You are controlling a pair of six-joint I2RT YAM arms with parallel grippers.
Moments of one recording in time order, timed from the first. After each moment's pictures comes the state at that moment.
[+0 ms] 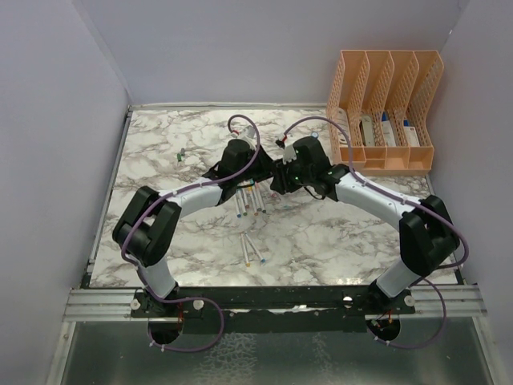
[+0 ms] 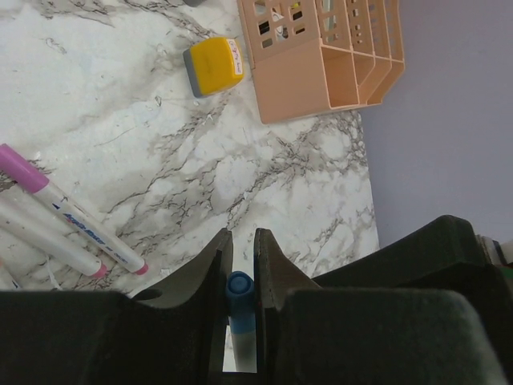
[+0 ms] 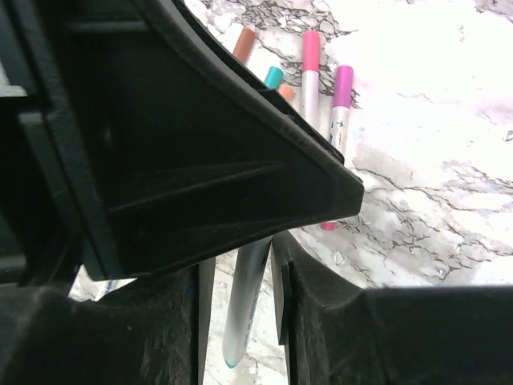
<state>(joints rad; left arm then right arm) -0.58 1.73 1.02 0.34 0.25 -0.91 0.64 1.61 1.13 -0.19 -0.19 0.18</state>
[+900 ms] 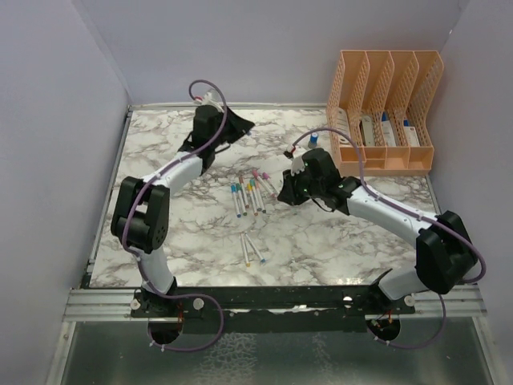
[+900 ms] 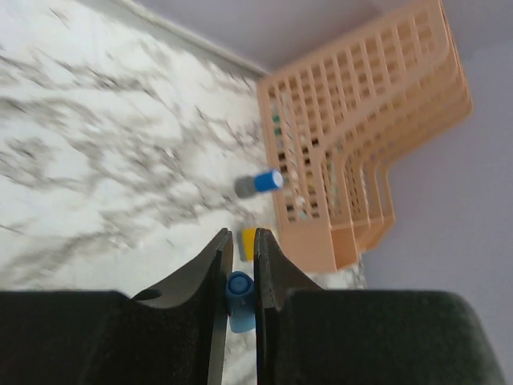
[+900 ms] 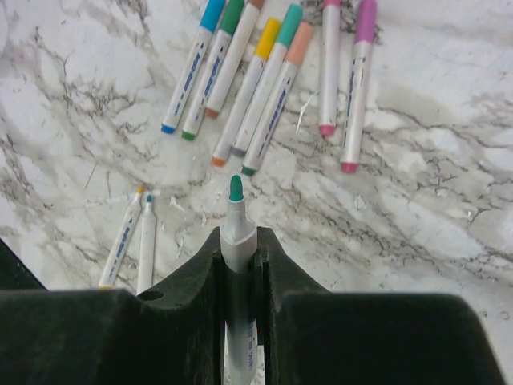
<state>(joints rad) -0.38 1.78 1.24 0.31 0.26 -0.89 0.64 1.48 0.99 -0.18 -0.21 0.20</state>
